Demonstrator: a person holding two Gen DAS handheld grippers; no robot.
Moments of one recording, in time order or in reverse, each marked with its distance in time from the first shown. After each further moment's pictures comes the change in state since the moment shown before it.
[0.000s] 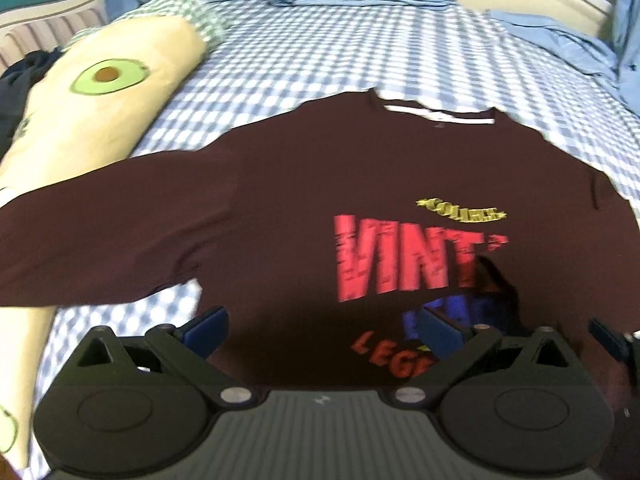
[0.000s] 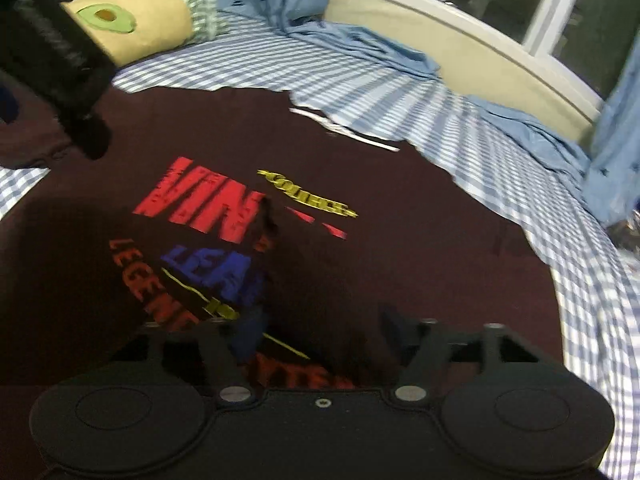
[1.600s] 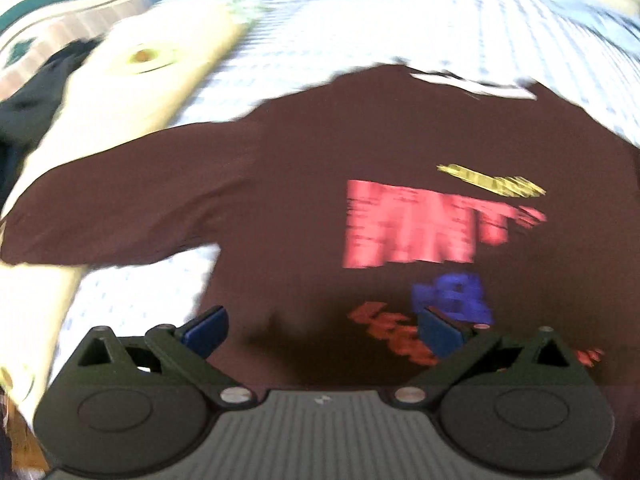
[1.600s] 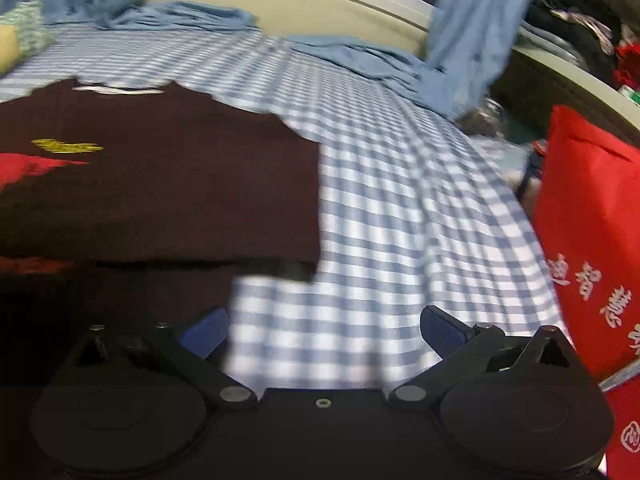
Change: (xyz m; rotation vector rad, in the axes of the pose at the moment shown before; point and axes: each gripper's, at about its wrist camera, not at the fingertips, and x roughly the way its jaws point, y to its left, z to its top) left arm 0.007 -0.017 -0.030 -0.098 0.033 0.219; right arm -0.039 -0.159 -0.105 0.239 0.088 -0.284
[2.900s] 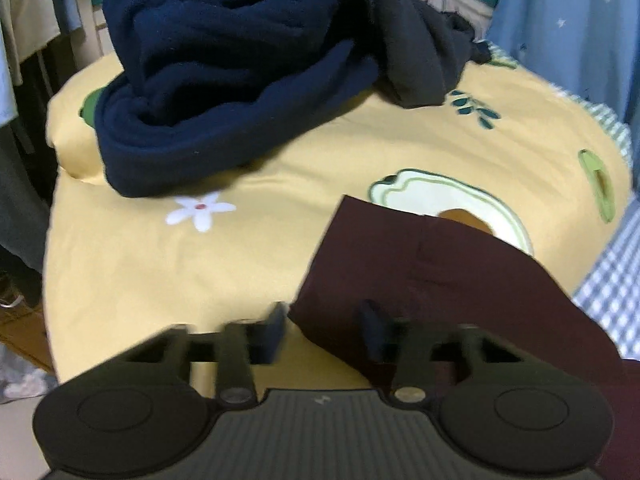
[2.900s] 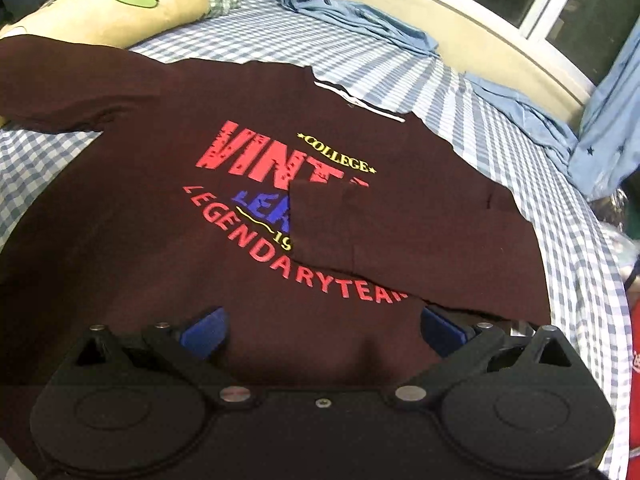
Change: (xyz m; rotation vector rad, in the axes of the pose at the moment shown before) left arm 0.093 0.440 -0.002 -0.730 -0.146 0.187; right arm -0.095 0.199 0.029 -0.276 0.017 0.249
